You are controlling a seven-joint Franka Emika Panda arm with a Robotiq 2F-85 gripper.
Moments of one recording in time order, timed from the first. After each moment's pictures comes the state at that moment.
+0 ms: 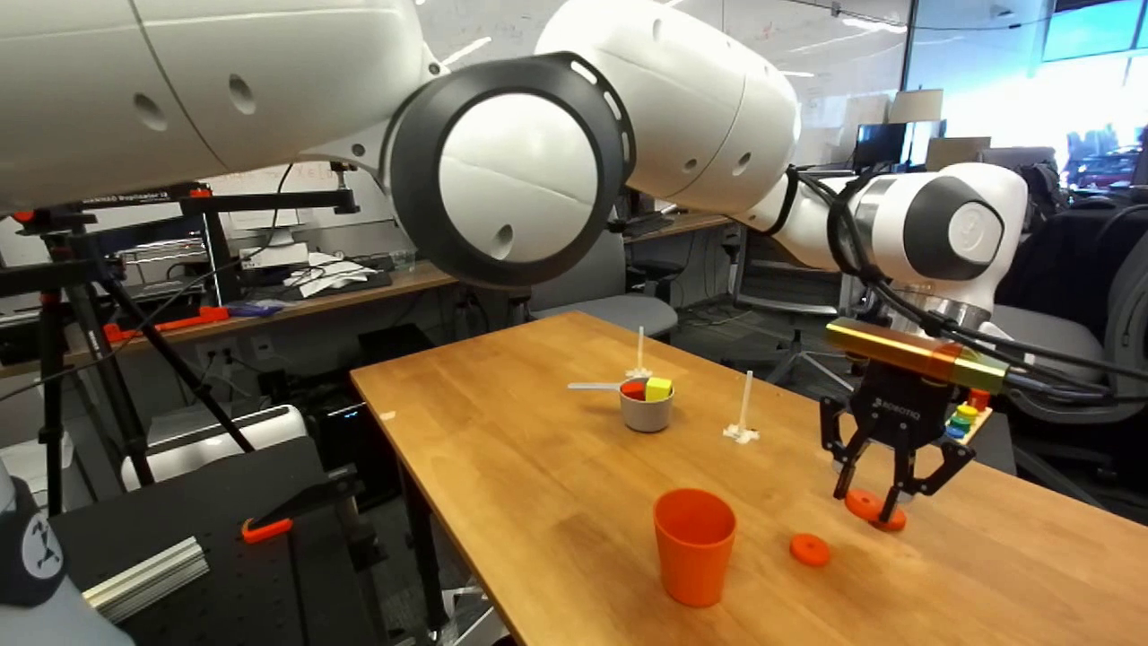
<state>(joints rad) -0.19 1.44 -0.01 -0.51 -0.09 1.56 -0.31</state>
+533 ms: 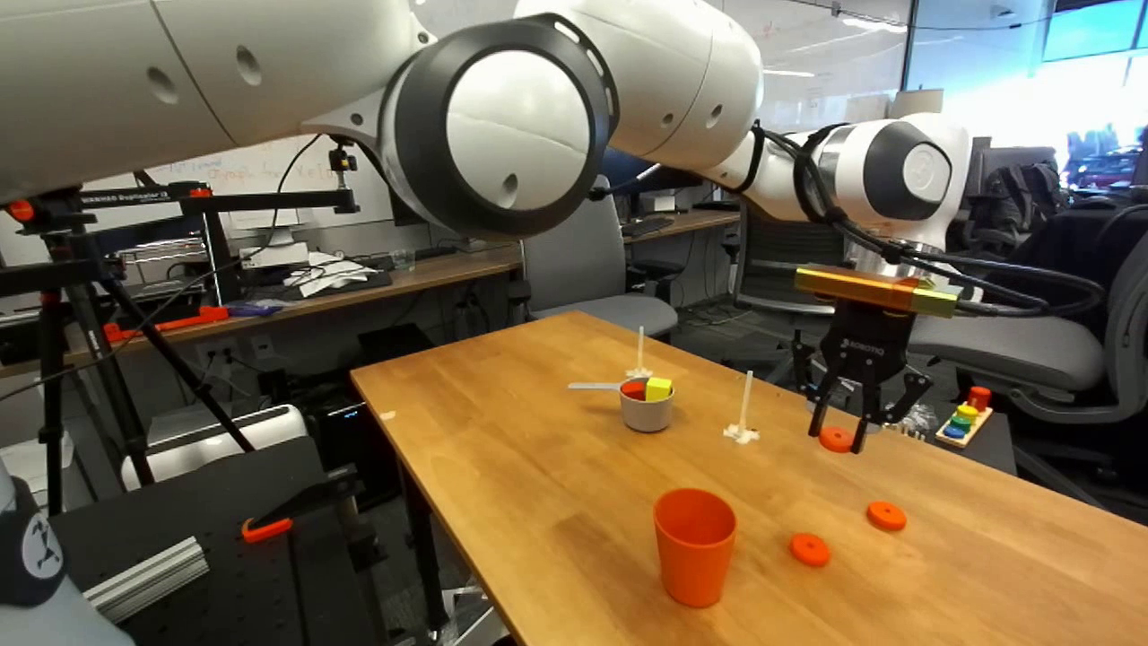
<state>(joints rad) -0.12 1.38 -0.01 -0.51 -0.09 1.51 -0.31</state>
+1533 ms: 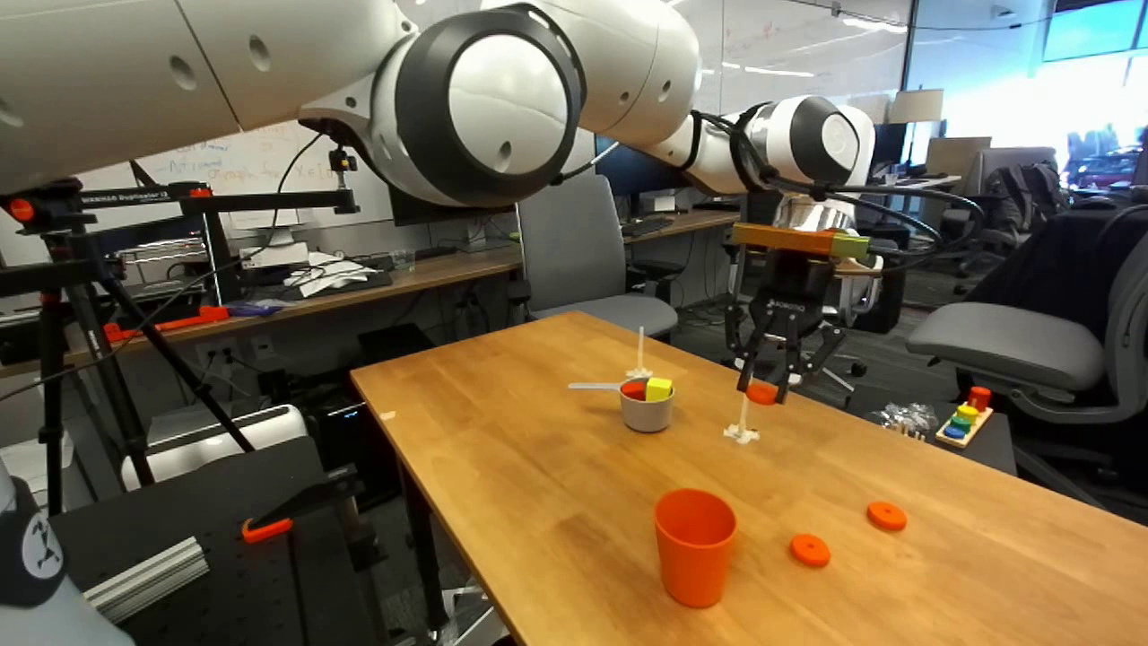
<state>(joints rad) 0.01 1.33 -0.01 -0.51 -0.13 1.32 -0.34</state>
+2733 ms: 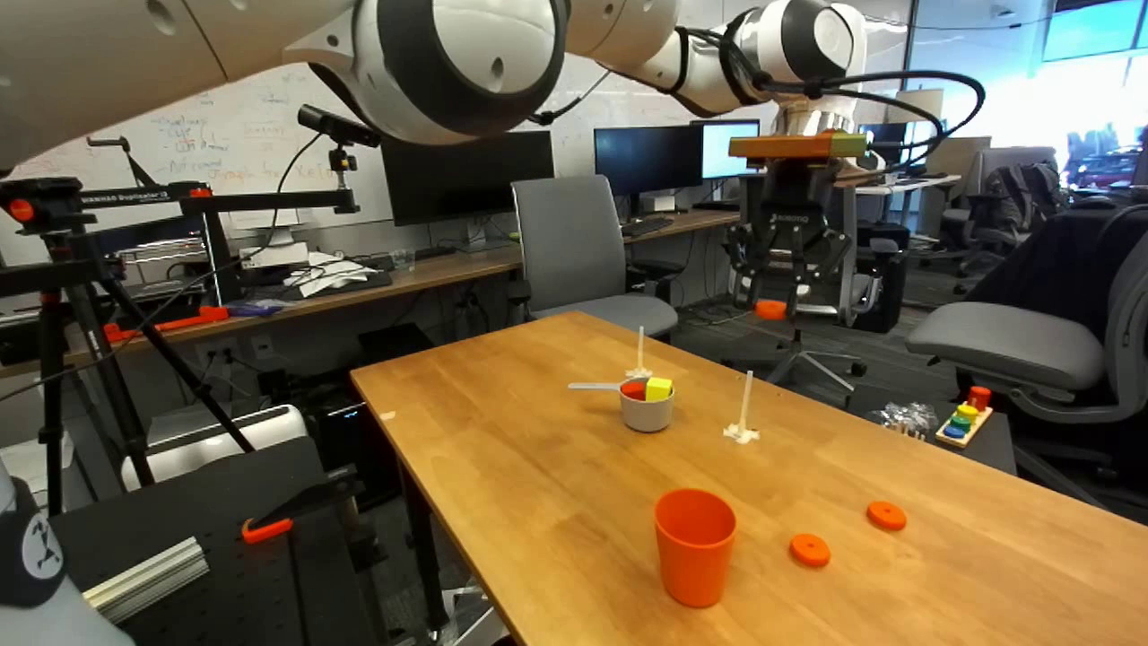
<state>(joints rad) 0.03 1.20 0.00 -0.50 -0.13 1.30 -0.33</state>
